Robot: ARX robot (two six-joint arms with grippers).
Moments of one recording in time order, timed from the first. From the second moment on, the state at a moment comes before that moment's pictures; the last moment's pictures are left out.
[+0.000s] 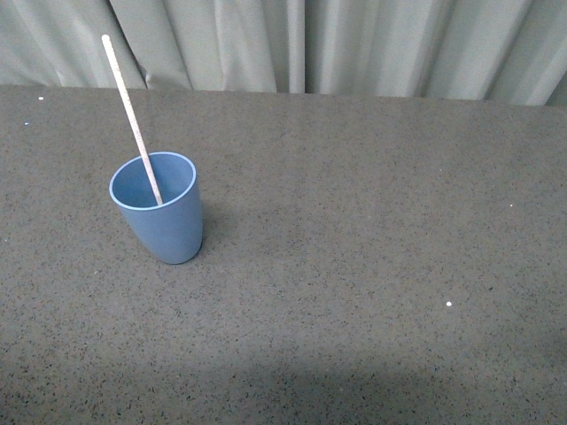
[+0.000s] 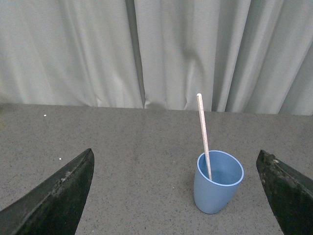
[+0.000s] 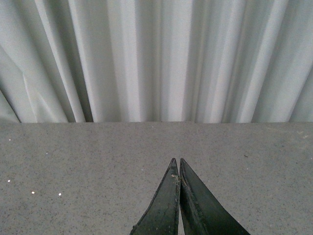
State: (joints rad) left arm 0.00 0.00 0.02 0.00 0.00 0.00; right arm 0.10 0.91 0.04 0.86 0.10 0.00
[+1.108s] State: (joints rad) left arm 0.00 0.00 0.02 0.00 0.00 0.00; right arm 0.00 0.24 0.00 0.25 0.00 0.00
